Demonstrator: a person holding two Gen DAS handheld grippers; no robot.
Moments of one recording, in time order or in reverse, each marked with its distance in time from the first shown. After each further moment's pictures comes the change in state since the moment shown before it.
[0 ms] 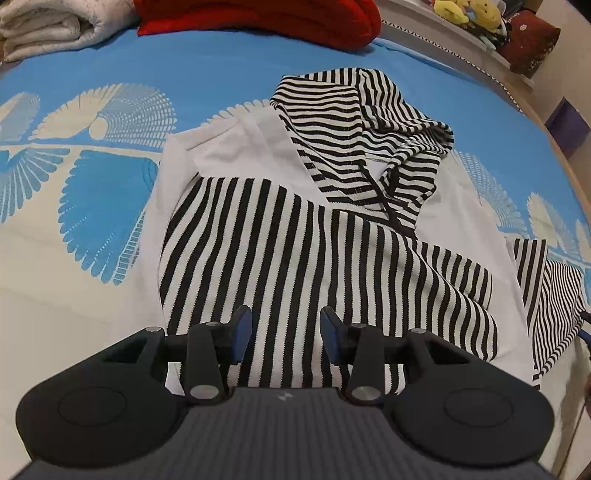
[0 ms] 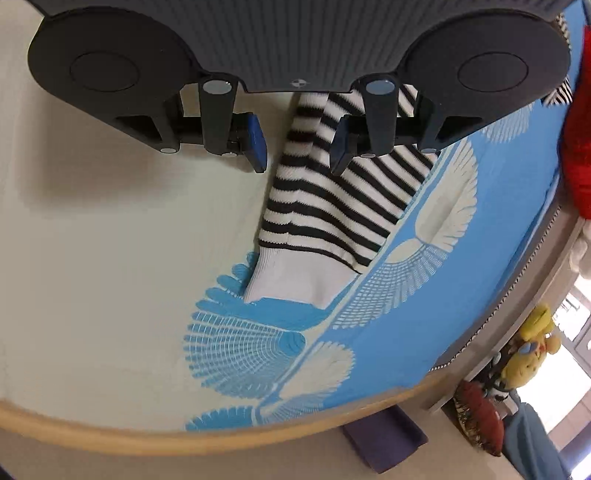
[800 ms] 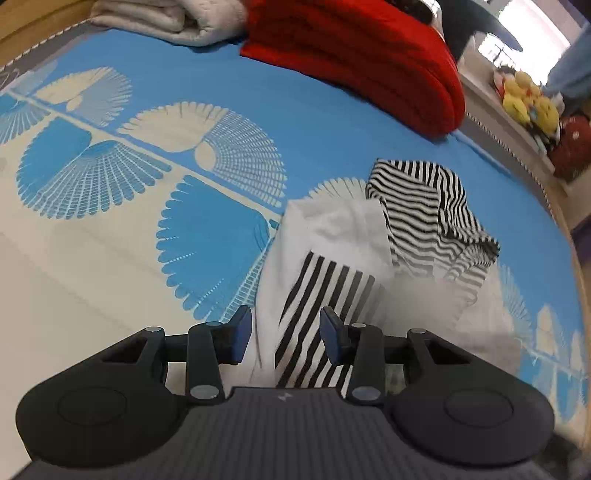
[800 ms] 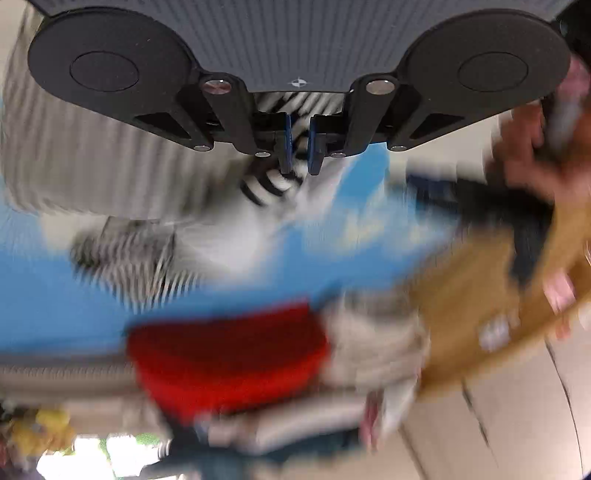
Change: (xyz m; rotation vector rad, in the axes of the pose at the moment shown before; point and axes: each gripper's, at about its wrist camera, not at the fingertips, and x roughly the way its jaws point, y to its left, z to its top) left arm -0.051 0.111 0.037 -0.284 -0.104 0.012; right arm -0.164 0.279 -0.278 -0.997 0.419 0.804
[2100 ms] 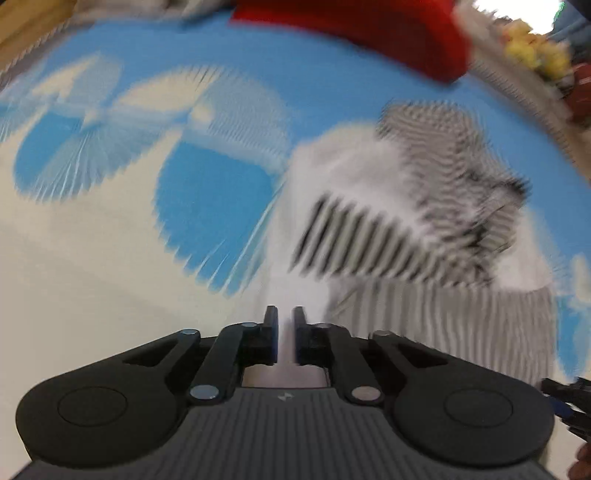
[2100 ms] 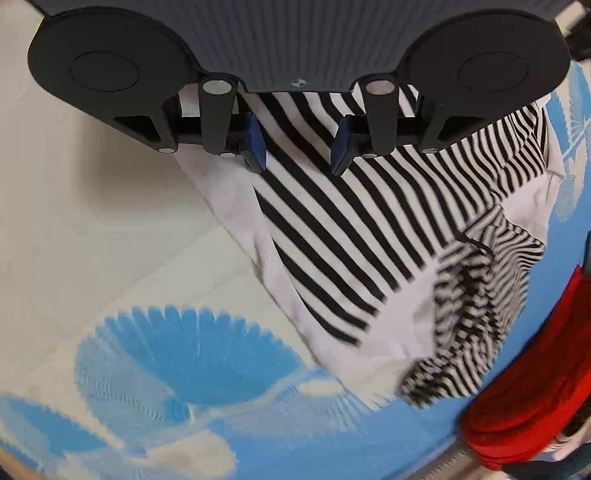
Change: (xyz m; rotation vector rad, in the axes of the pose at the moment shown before) left arm 0.024 -0.014 -0.035 0.135 0.041 0.059; right arm -0.018 -0.108 -0.031 0.679 0.108 -0.591
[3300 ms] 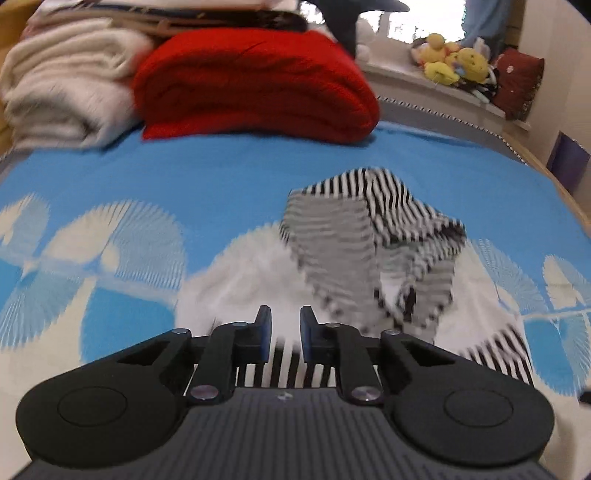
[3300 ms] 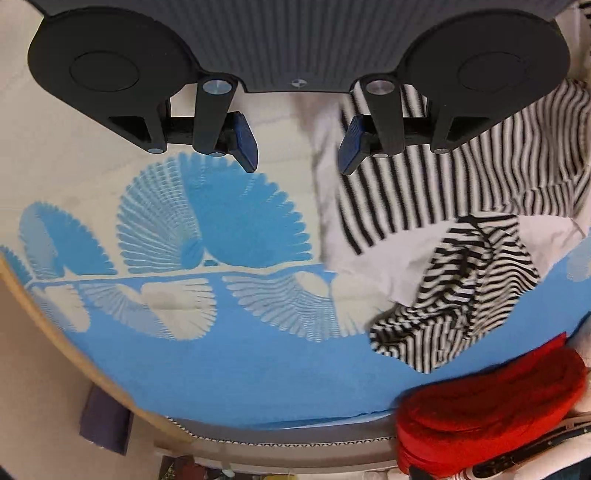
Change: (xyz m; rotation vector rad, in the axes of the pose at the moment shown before) left arm 0.011 -0.111 0.053 0.236 -0.260 -0.029; right arm -0.049 -0.017 0.035 -0.395 -0.172 -0.154
